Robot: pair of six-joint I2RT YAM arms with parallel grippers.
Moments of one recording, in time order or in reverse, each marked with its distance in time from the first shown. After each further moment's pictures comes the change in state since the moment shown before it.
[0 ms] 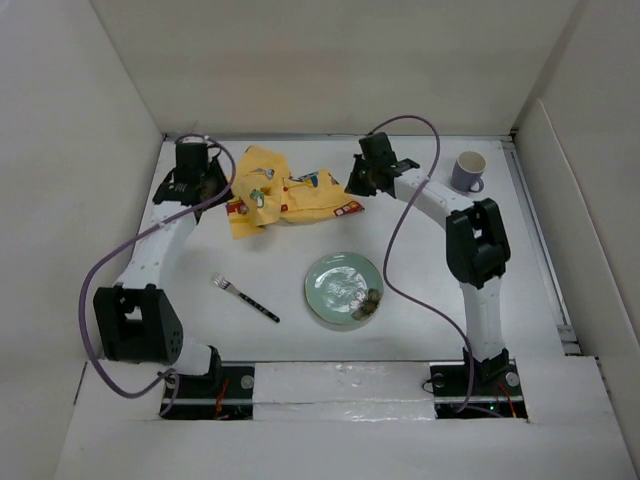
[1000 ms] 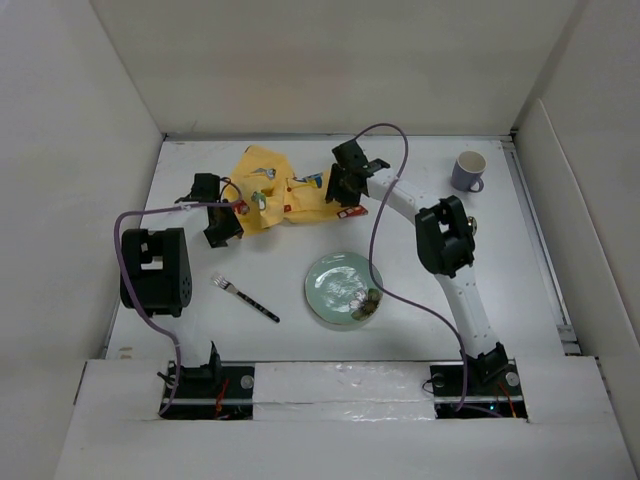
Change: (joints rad) left arm 0.092 0.288 -0.198 0.102 0.080 -0.095; right arm 0.069 0.307 0.349 -0.209 0.080 0.030
